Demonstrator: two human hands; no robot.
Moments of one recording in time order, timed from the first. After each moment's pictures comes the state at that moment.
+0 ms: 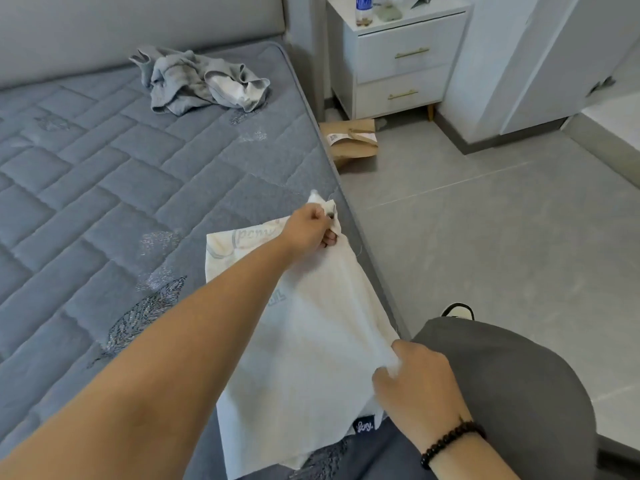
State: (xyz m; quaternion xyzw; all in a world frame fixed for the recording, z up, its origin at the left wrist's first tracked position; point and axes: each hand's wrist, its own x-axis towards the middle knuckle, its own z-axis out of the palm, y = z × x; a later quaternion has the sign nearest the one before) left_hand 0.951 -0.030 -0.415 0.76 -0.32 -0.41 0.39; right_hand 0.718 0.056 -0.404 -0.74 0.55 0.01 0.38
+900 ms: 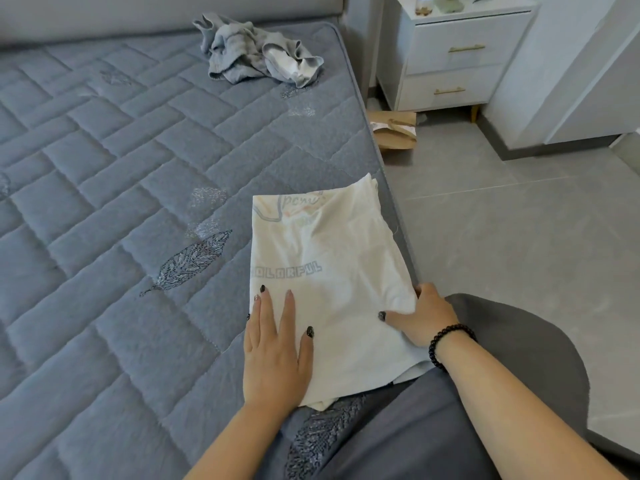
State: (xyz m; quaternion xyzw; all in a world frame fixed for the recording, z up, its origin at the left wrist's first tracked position) left_hand 0.878 0.217 -0.502 0.90 -0.40 -0.05 0.15; right_hand 0.745 0.022 -0.439 -0.71 0.56 0.06 0.42
